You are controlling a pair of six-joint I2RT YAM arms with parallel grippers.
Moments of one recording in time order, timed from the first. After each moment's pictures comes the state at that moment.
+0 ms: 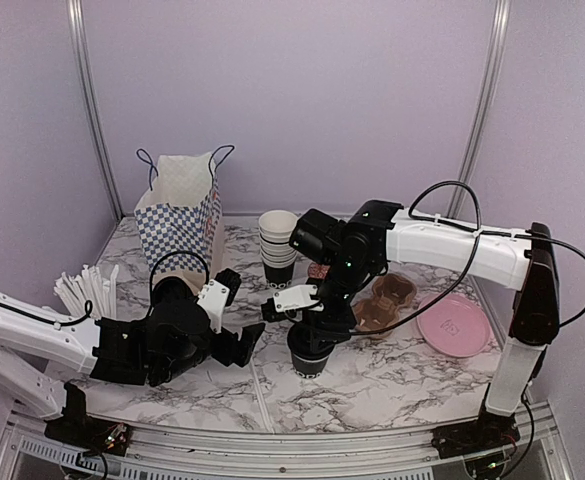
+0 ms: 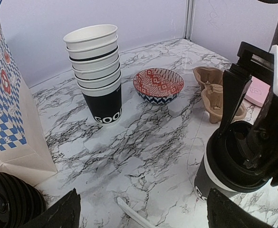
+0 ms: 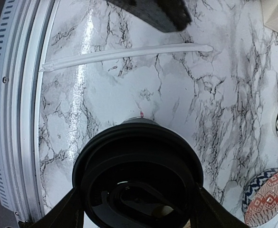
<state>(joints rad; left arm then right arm) -1.28 1.30 0.64 0.18 -0.63 -0.29 0.98 1.83 1.64 -1.14 -0.22 -0.73</state>
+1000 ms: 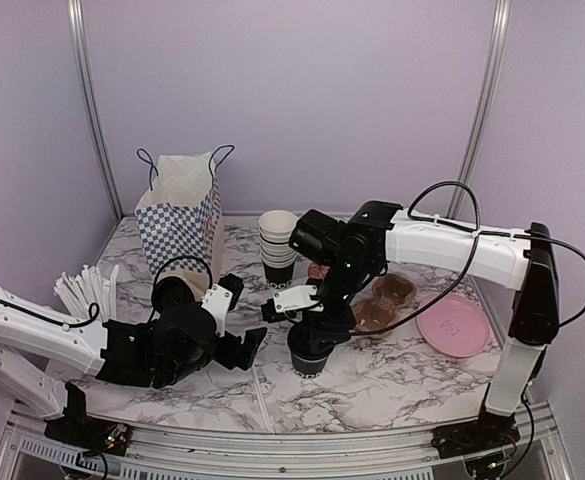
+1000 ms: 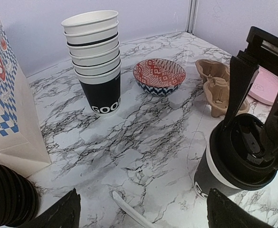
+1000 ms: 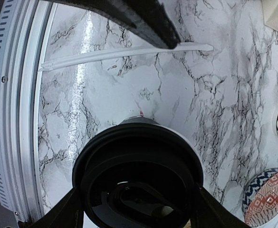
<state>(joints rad) -1.28 1.34 0.64 0.19 -0.63 -0.35 0.98 1.84 1.64 -1.14 -0.22 -0.73</state>
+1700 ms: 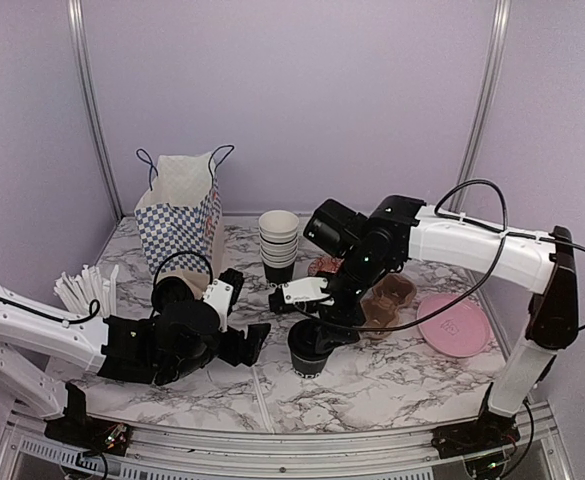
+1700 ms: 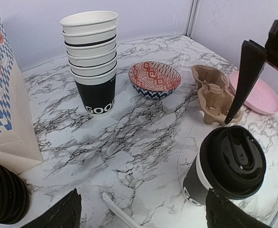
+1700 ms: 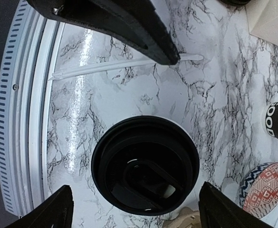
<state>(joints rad) -1.28 1.35 0.68 0.16 -0.61 -0.41 0.97 1.74 1.58 -1.11 -0.25 -0.72</state>
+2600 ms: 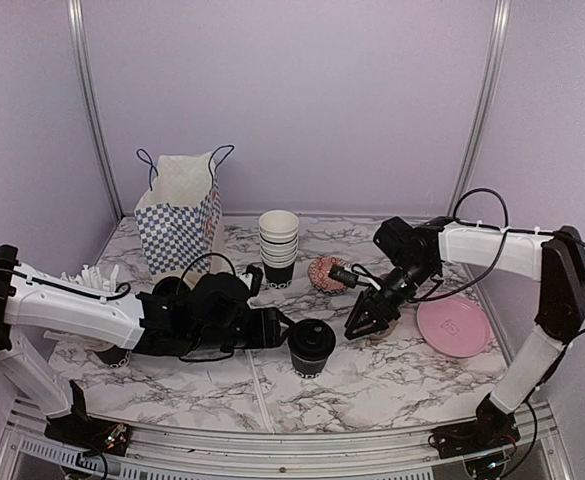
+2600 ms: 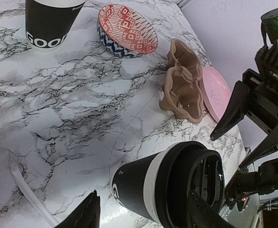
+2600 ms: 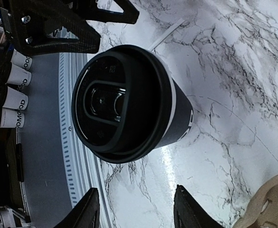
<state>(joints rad) -1.14 1.55 0.87 0.08 -0.16 -0.90 0.55 1.66 1.20 -0.96 -0.85 -0.52</state>
